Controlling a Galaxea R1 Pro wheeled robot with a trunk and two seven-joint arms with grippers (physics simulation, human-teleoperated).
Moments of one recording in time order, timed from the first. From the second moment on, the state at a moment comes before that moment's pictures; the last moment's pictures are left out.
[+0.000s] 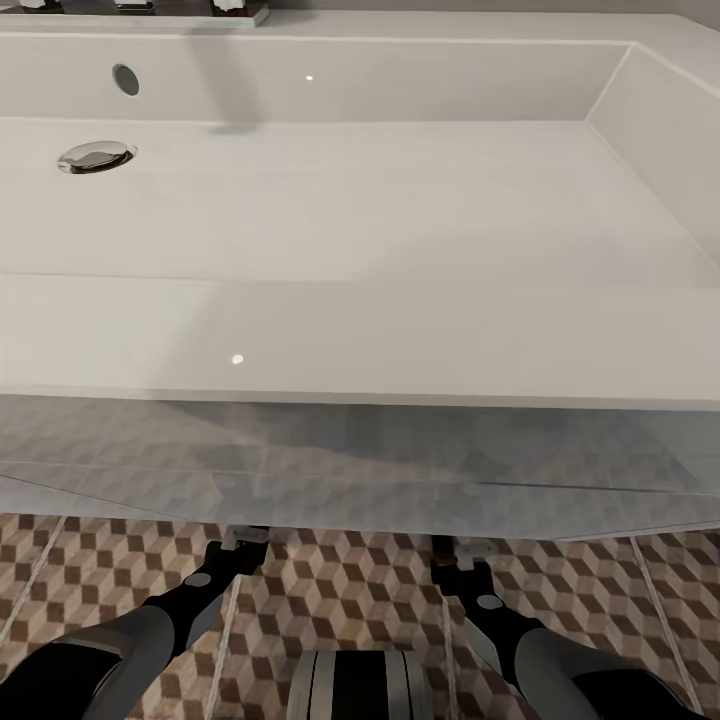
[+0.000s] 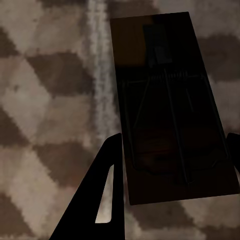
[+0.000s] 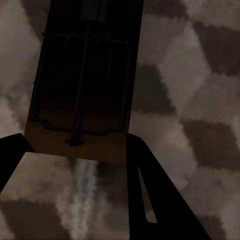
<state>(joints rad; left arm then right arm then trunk) -0.81 0.05 -0.18 -0.01 0.04 -0.28 0.00 -0.76 0.06 0.07 -0.01 0.06 -0.27 -0.12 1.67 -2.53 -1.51</state>
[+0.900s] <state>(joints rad) -0.81 0.05 -0.18 -0.01 0.04 -0.28 0.00 -0.76 0.06 0.07 -0.01 0.05 -0.27 -0.15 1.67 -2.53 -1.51</state>
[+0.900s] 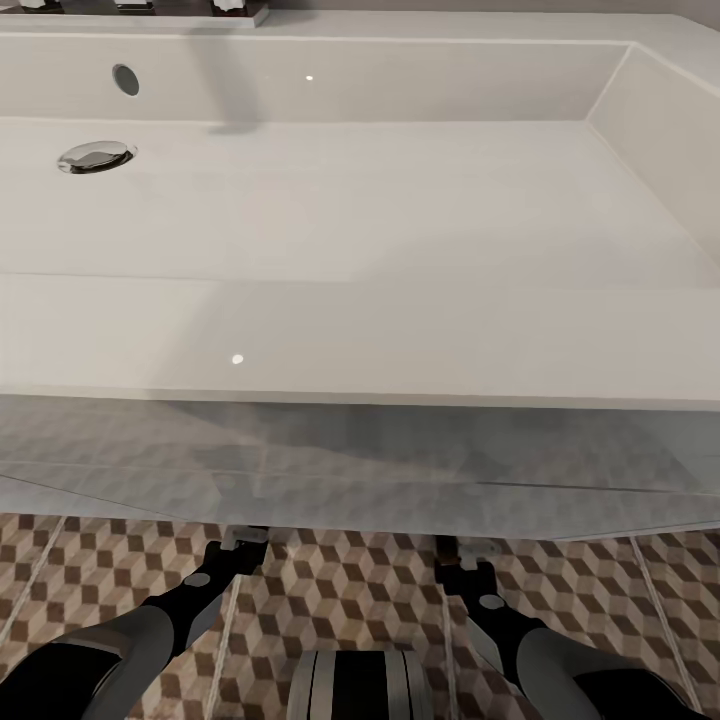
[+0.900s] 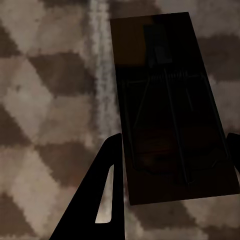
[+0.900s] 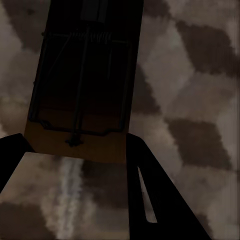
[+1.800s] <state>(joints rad) -0.81 0.05 -0.18 -0.01 0.04 -0.28 0.00 -0.76 0.06 0.07 -0.01 0.06 -0.27 -0.15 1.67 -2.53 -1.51</state>
